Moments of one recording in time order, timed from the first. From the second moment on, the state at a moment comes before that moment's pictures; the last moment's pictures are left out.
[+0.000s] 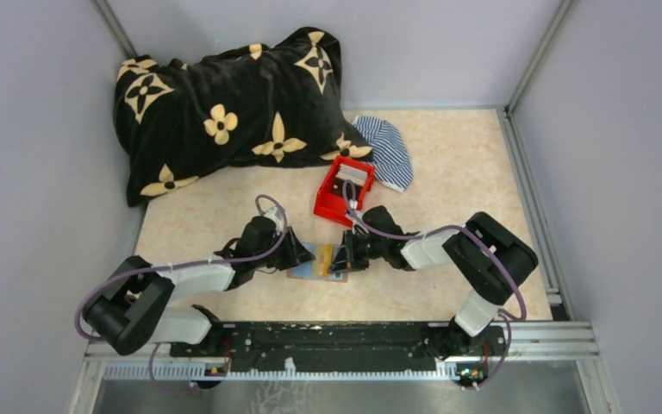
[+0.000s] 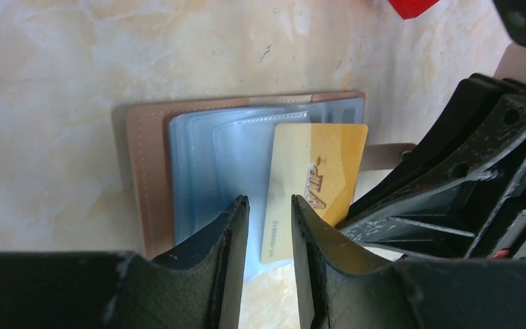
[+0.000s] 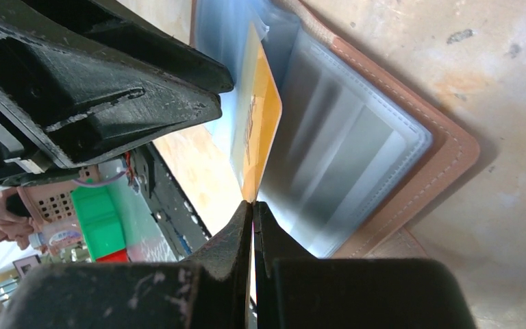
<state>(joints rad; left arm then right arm) -0.65 1.30 0.34 0.28 0.16 -0.85 0.74 1.65 0.58 0.37 -0.56 0.81</state>
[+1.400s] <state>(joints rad) -0.60 1.25 0.55 0.25 0.24 -0.60 0.70 1.30 0.82 -0.33 -0.44 0.45</state>
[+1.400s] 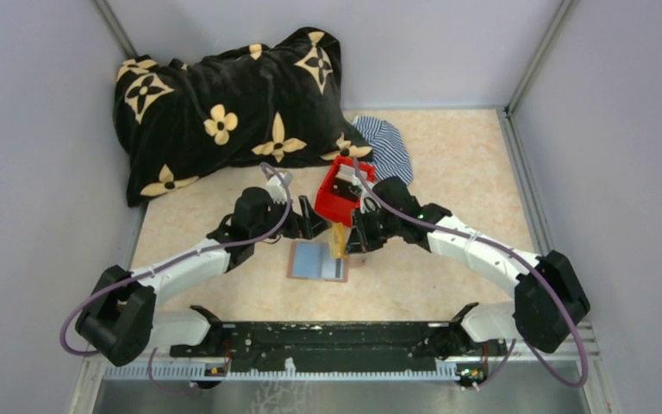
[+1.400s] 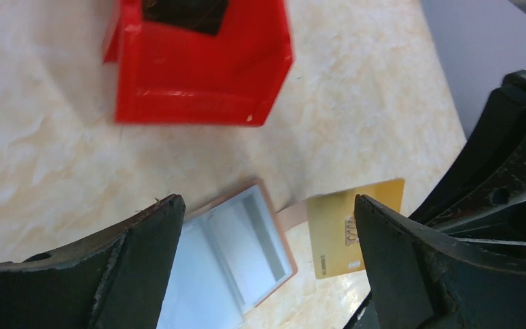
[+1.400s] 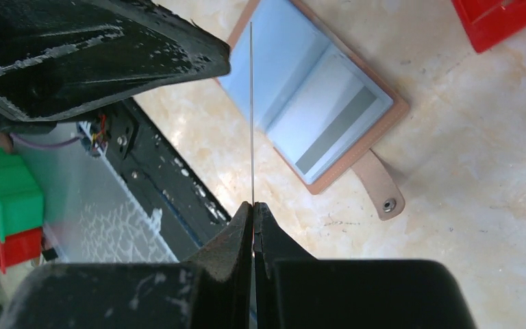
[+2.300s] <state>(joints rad) -0.54 1.45 0.53 1.33 1.12 -0.81 0.70 1.10 0.99 -0.73 -0.67 0.28</state>
